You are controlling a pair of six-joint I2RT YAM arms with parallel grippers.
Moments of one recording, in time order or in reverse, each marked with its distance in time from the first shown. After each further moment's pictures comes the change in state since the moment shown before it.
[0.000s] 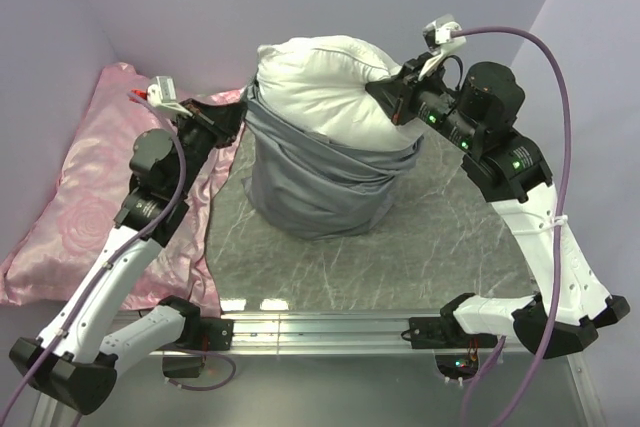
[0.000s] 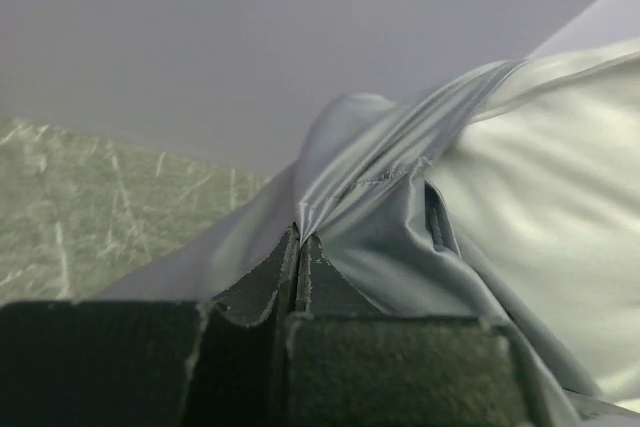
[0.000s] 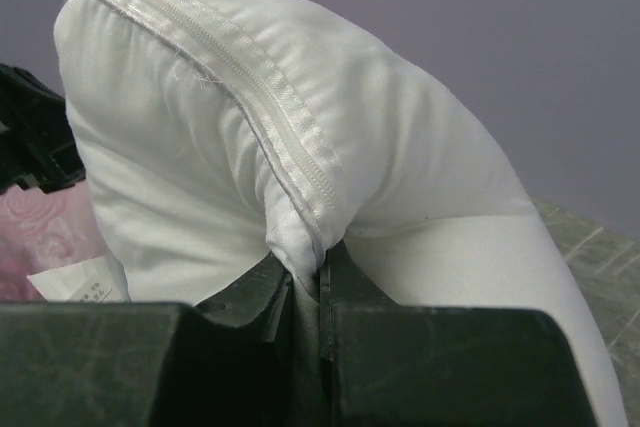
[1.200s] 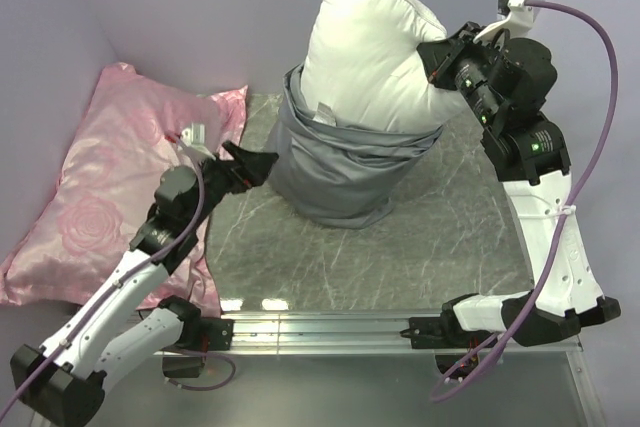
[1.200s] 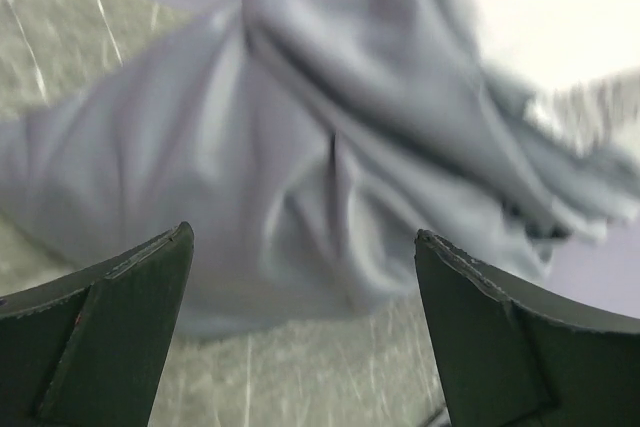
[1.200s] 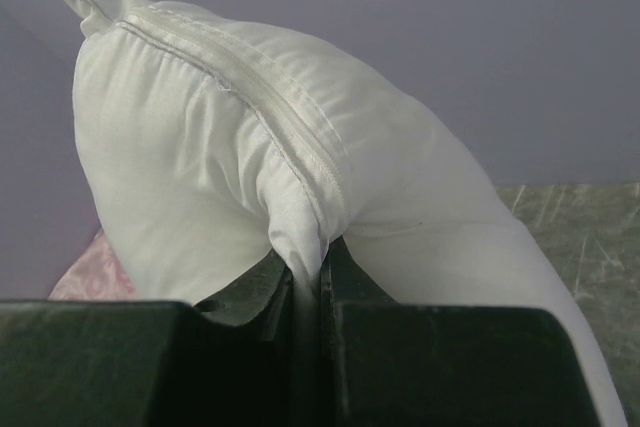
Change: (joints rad) left arm -0.060 -0.081 -0.267 -0.017 0.074 -0.047; right arm -0.210 0.043 0.110 -0.010 0.200 0.293
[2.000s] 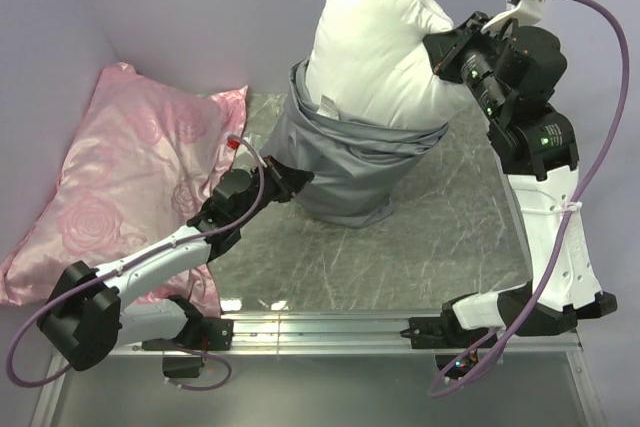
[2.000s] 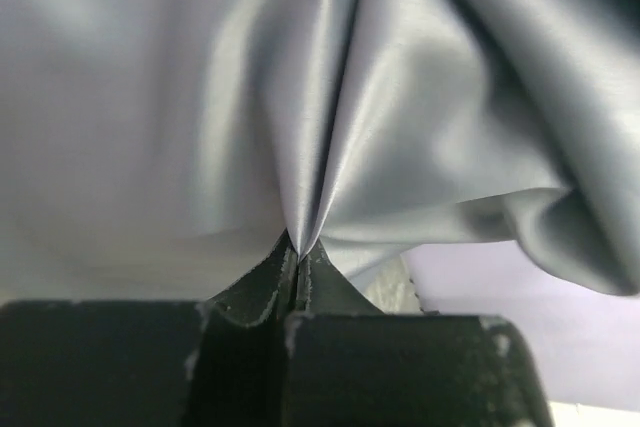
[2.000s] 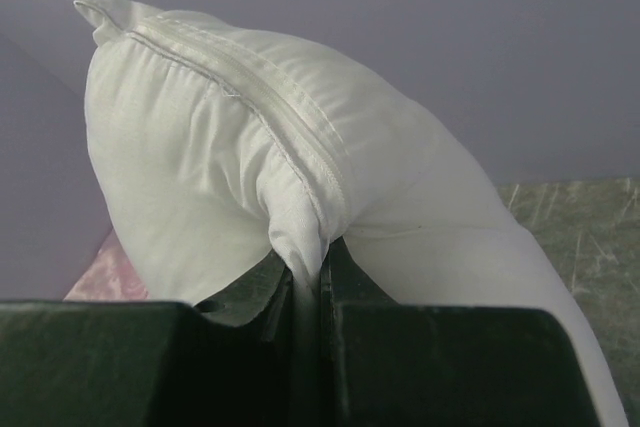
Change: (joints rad) left arm -0.210 0.301 -0.167 0.430 0.002 -0.140; right arm -0.002 0.053 0.119 -0.077 0.040 0.025
